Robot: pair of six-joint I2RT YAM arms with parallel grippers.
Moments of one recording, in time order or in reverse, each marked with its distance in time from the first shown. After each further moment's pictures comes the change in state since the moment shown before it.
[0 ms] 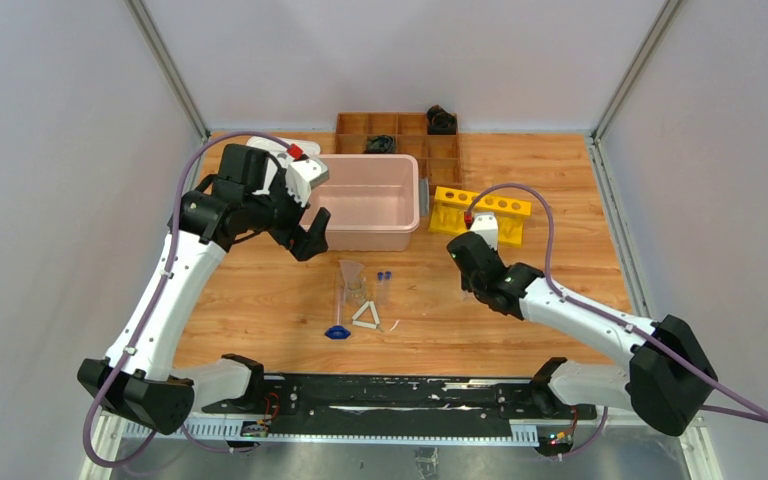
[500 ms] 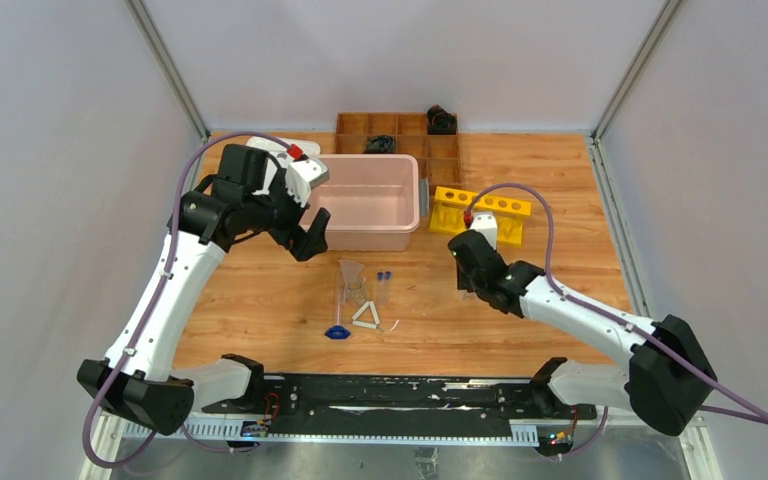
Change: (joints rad) left arm 0.000 -0.002 0.000 0.000 0.000 0.005; right arm -0.014 0.018 -0.010 0.019 -0.050 -0.001
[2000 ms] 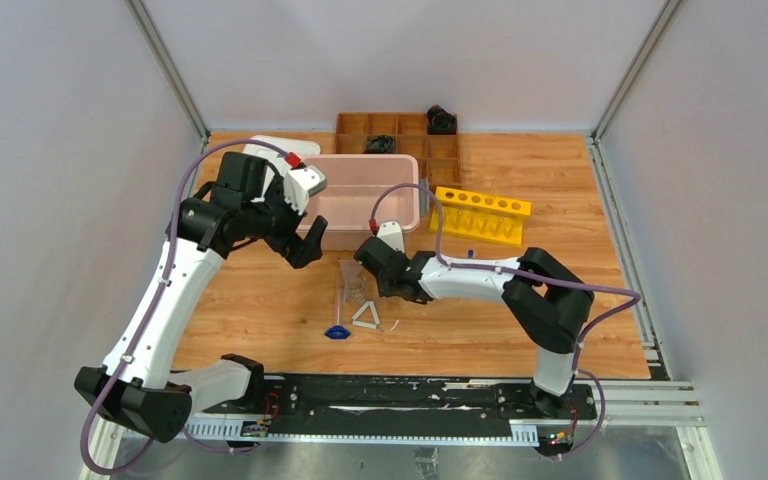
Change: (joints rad) left arm 0.000 -0.034 -0.042 -0.024 -0.049 0.008; right arm 0.285 0.619 0.442 0.069 -0.092 0.148
